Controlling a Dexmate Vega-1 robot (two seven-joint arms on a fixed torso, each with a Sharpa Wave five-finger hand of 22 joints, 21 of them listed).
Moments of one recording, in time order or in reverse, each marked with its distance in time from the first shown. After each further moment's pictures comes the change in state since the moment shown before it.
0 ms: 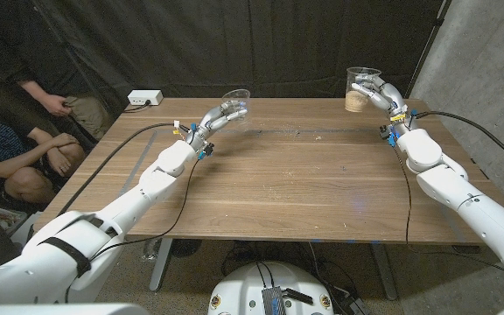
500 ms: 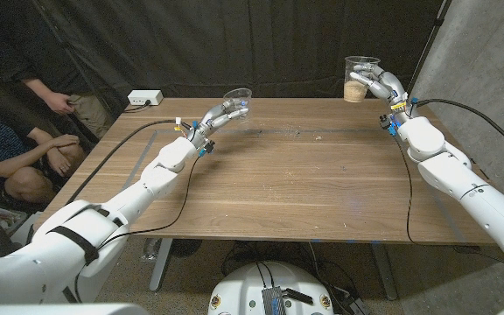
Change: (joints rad) left arm -0.065 -0.039 0.018 0.118 -0.008 -0.041 -0.047; left_hand 0.007 0.006 0.000 0.000 -0.007 0.009 -0.002 0.004 0.000 0.004 0.004 0.007 0.005 0.005 -0.005 0.000 0.001 -0.005 -0.005 0.000 0.000; right arm 0.026 -0.021 0.011 -0.072 0.020 -0.077 0.028; right_hand 0.000 0.000 0.000 0.000 0.000 -0.002 0.009 0.002 0.000 0.007 0.007 0.000 0.000 0.005 -0.002 0.000 0.000 0.000 0.000 0.000 0.000
